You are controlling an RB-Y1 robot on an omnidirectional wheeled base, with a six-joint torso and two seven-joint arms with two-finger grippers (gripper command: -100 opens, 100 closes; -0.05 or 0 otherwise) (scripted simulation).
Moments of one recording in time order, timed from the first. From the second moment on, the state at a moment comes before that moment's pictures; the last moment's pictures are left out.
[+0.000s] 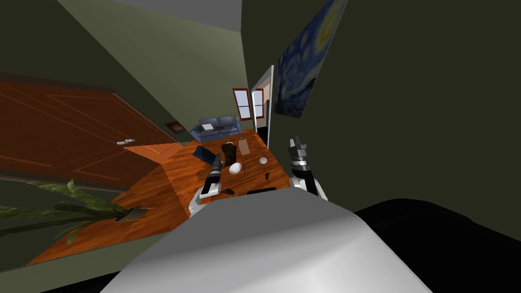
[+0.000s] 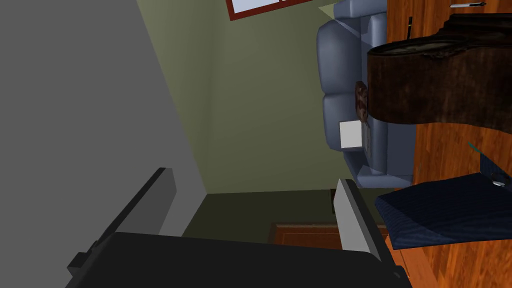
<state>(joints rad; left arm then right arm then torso) 0.21 0.31 0.13 -1.60 0.07 -0.25 0.03 0.54 0.00 0.06 -2.36 0.11 -0.39 -0.17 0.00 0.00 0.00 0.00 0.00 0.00</state>
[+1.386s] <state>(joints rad) 0.05 0.36 0.20 -1.15 0.11 -0.06 0.15 0.54 0.00 0.06 -2.36 0.11 -0.39 -0.17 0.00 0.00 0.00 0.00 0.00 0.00</state>
